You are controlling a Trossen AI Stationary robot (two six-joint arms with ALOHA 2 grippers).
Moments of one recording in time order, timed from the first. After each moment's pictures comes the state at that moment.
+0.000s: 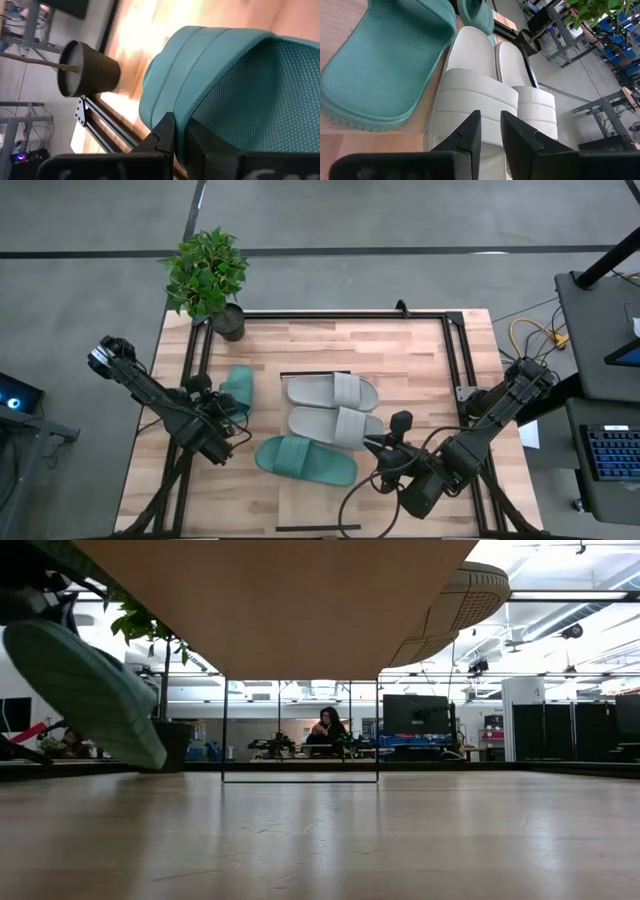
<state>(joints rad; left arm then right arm) -0.68 1.27 0.92 -1.57 -0.67 -1.13 0.75 1.64 1.46 -0.90 0.99 0.32</state>
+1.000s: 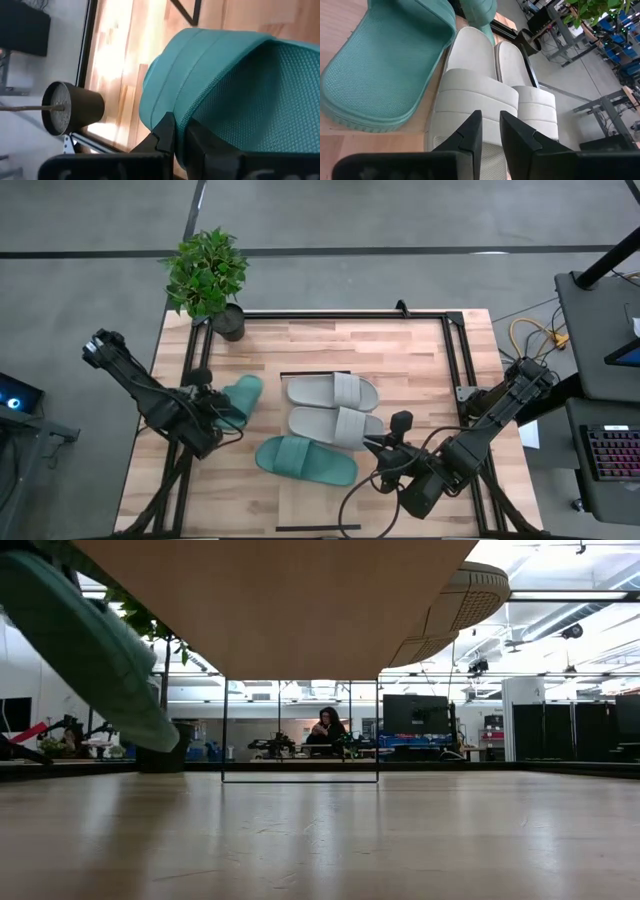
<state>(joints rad) -0.70 1.13 1.07 -1.57 -0.64 -0.82 0.75 1.64 1.46 -0.90 0.99 0.33</state>
